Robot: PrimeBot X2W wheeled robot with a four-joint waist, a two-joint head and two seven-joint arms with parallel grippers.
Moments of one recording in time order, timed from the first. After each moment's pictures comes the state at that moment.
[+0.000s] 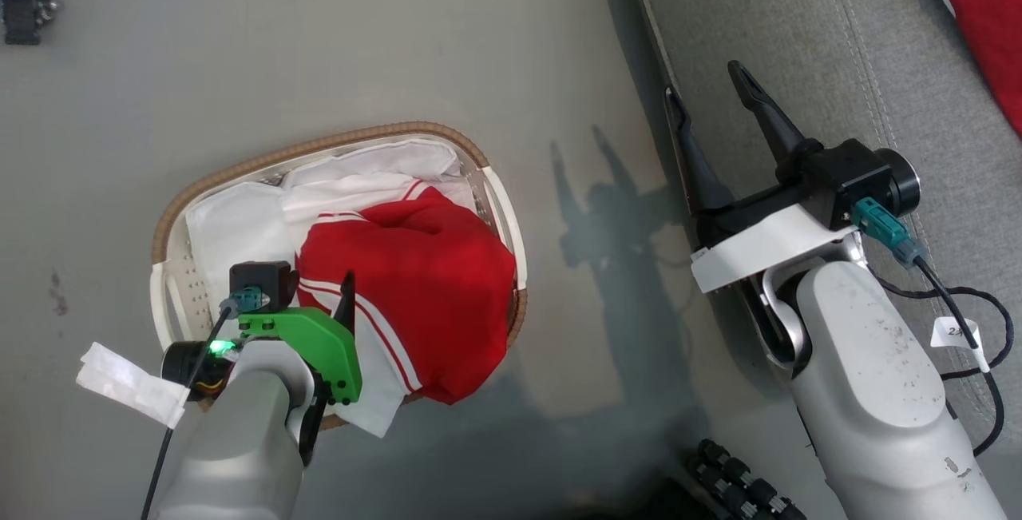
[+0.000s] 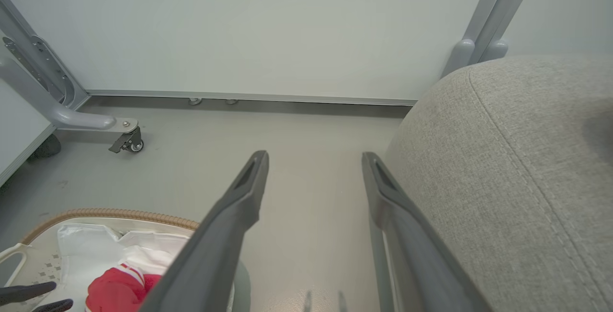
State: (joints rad) left arm -0.67 0.07 -0.38 1.17 -0.42 -0.13 -0.24; right arm -0.54 -0.05 0.18 0.28 0.14 0.13 -0.26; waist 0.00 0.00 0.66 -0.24
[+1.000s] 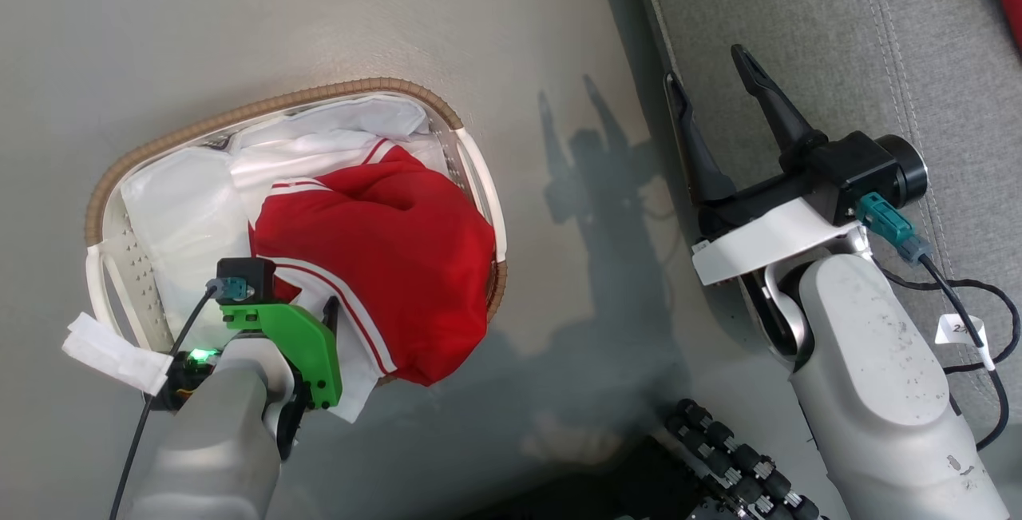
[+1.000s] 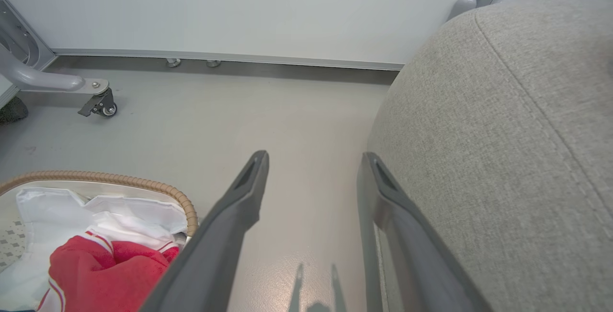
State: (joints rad) left arm -0.71 0.12 -0.55 1.24 -0.62 -0.13 -0.06; right arm -0.54 -0.05 0.18 0.25 0.12 0.13 -0.26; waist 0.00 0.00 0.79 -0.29
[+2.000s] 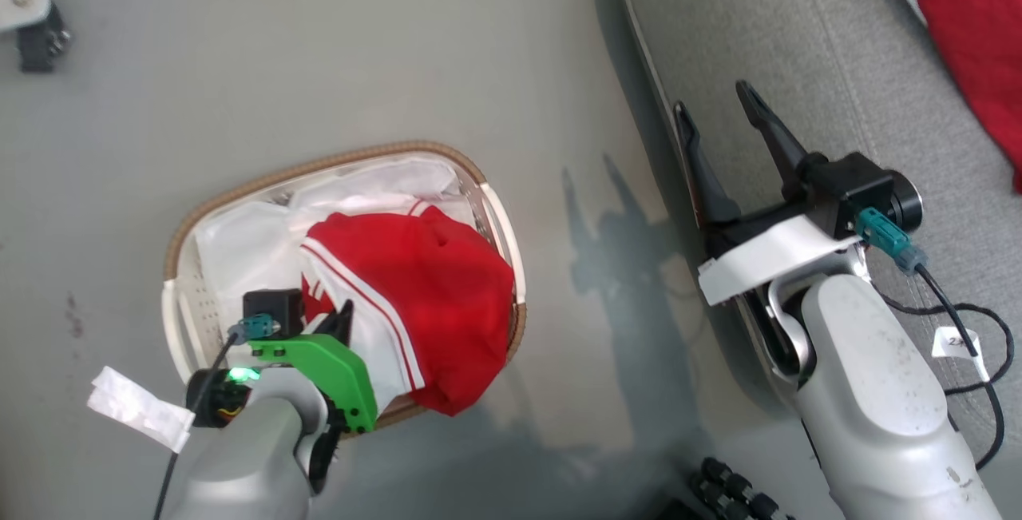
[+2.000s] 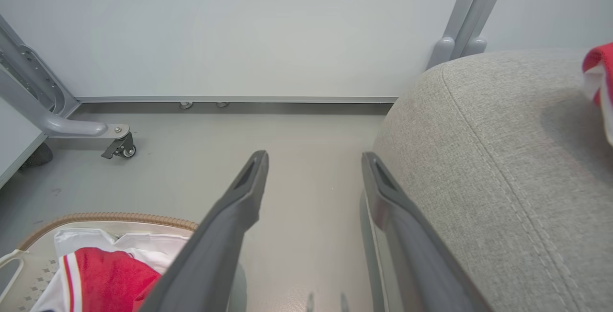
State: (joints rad) left arm -0.64 0.13 -0.75 1.13 -0.83 -0.13 -0.25; right arm -0.52 -0.05 0.17 0.32 0.16 0.13 -0.26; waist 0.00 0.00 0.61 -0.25
